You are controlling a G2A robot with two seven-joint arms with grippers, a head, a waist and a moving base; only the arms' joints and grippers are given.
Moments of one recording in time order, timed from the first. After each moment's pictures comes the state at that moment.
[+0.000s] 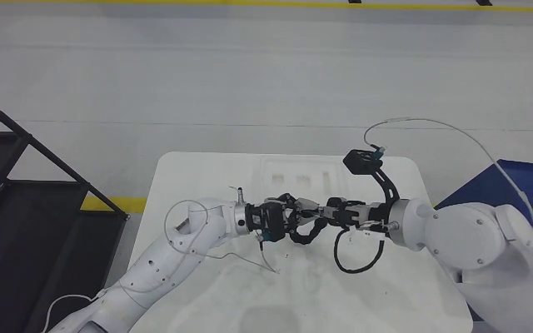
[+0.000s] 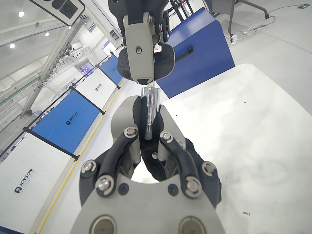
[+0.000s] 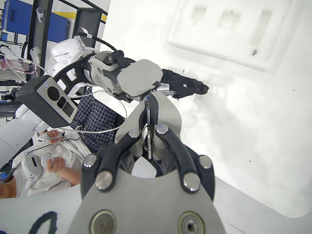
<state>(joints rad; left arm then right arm) 1.06 -1.06 -0.83 -1.58 1.76 -0.54 0.64 -1.02 -0.86 1.12 -2.24 -0.25 0.62 1.19</state>
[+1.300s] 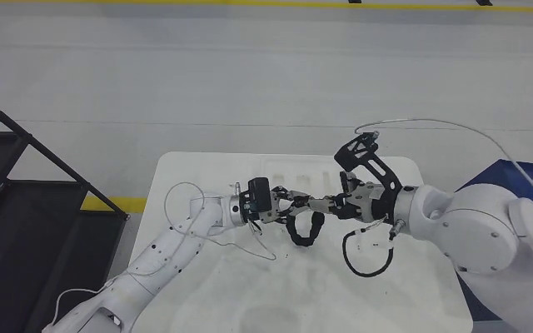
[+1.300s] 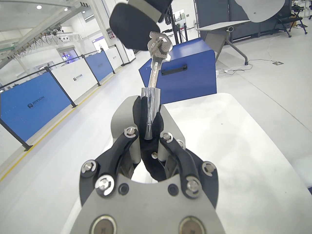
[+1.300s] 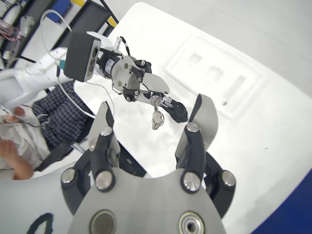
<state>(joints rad) 0.99 -1.10 -0.82 -1.36 1.49 -0.74 0.64 -0.95 -0.85 1.12 -2.24 -0.38 0.19 1.19</state>
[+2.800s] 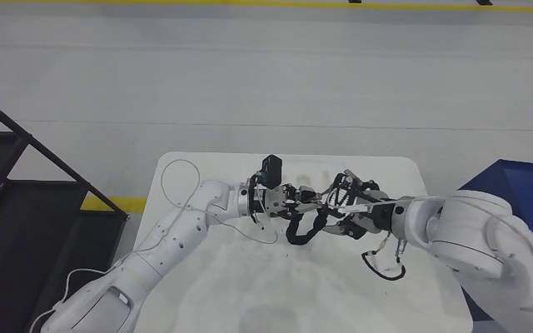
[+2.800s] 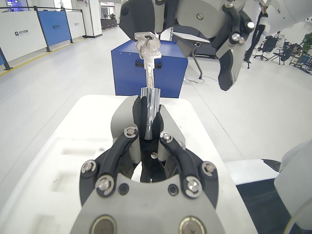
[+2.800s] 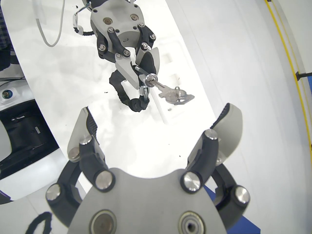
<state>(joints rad) 0.85 -1.15 -0.73 -1.25 0.96 -1.01 0.20 -1.03 -0.82 1.11 -2.24 -0.72 -0.42 1.15</state>
